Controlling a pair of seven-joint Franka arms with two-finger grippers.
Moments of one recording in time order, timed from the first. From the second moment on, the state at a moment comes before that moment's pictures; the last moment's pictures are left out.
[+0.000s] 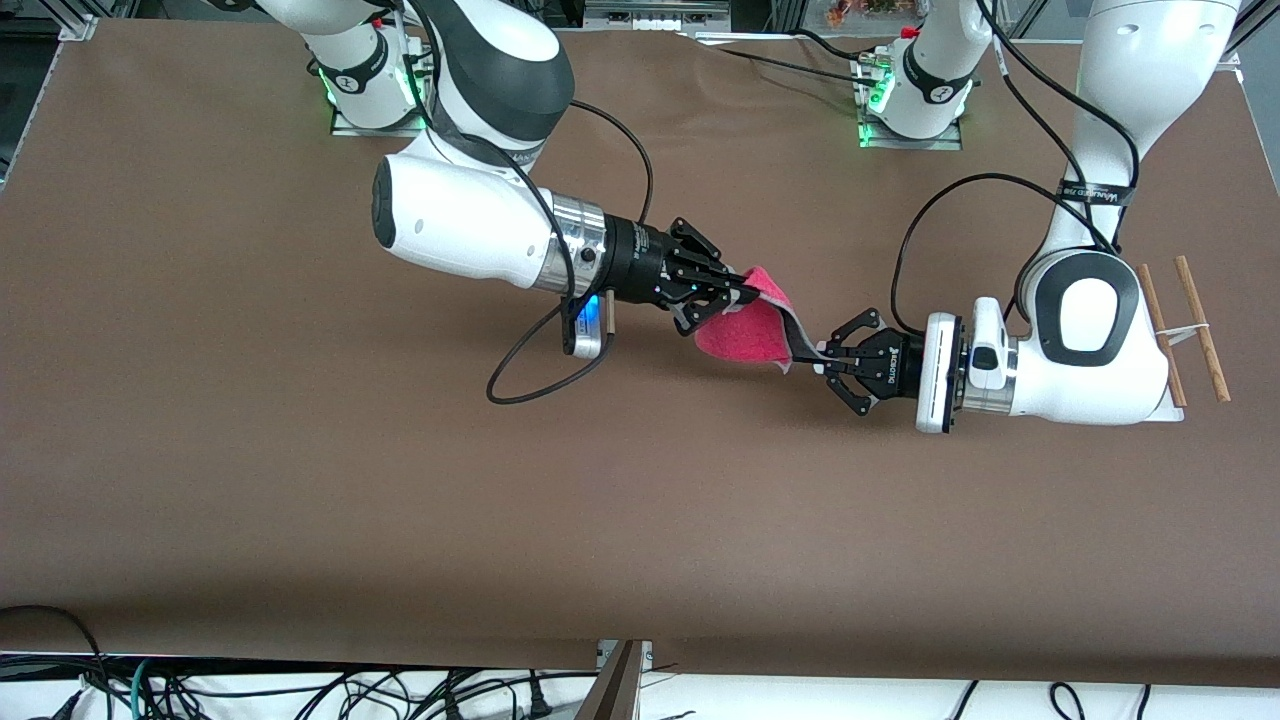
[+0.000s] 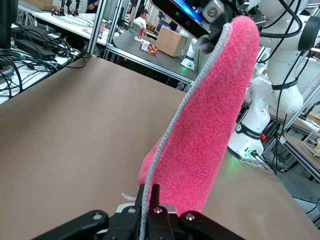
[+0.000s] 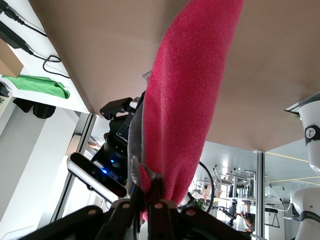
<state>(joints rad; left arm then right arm) -0.06 0.53 -0.04 -1.60 -1.20 1.68 1.69 0.39 0.64 0.41 -1.18 0.80 2.34 1.57</state>
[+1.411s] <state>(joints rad) 0.21 0.51 -0.02 -1.43 -0.61 1.47 1.70 -0.09 0.54 0.39 -1.16 0.68 1.61 1.12</state>
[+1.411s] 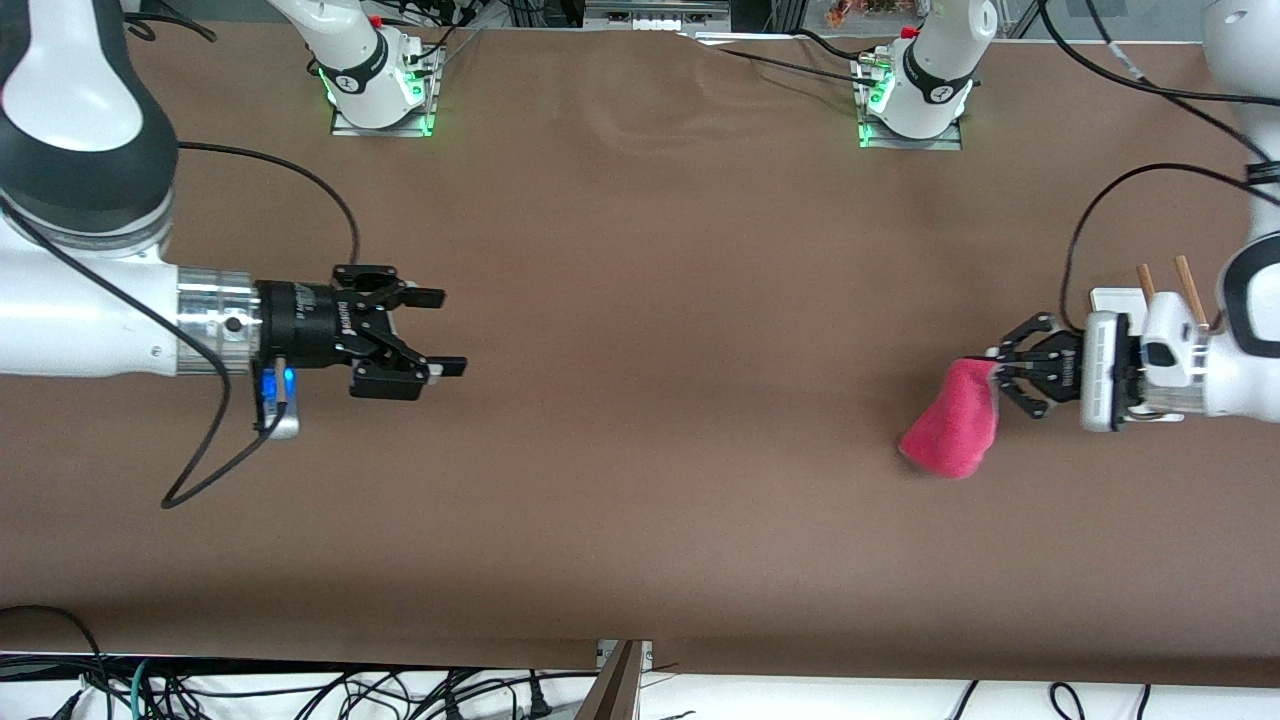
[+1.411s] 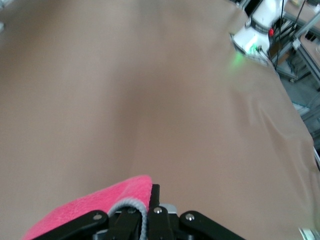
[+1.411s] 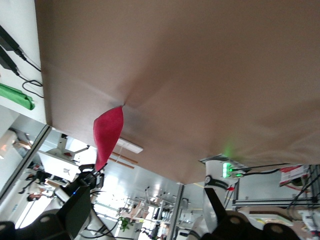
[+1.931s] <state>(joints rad) 0.42 0.51 0.00 -1.28 -0.30 1.35 1.70 -0.12 0.43 0.24 -1.21 0.44 1.41 0.64</state>
